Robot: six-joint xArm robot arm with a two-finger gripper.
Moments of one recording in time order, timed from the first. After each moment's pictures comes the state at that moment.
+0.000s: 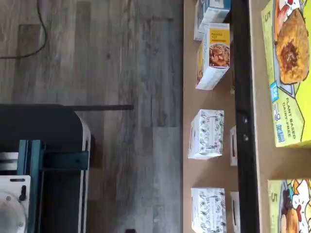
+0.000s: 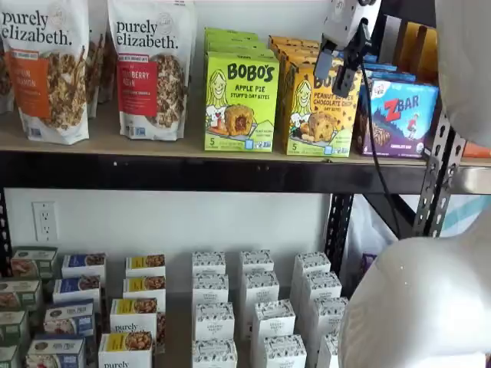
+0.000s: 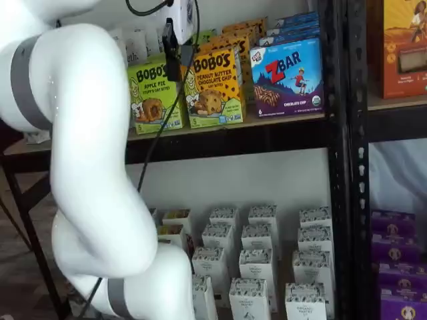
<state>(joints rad) -0.07 -0.38 -1.45 0.23 1.81 -1.58</state>
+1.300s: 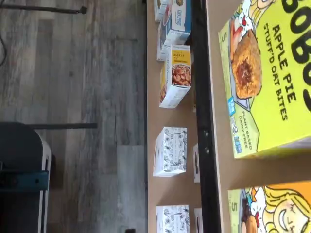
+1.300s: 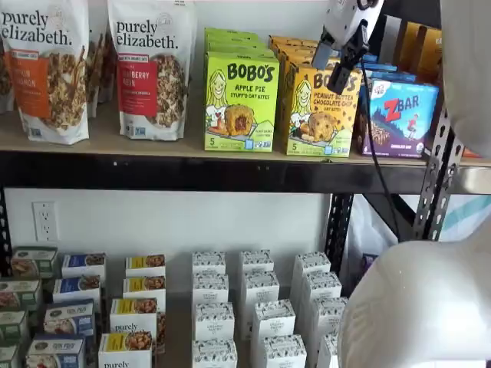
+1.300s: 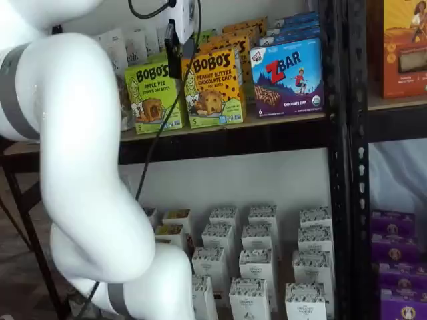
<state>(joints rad) -0.12 -0.43 -1.38 0.30 1.69 -1.61</state>
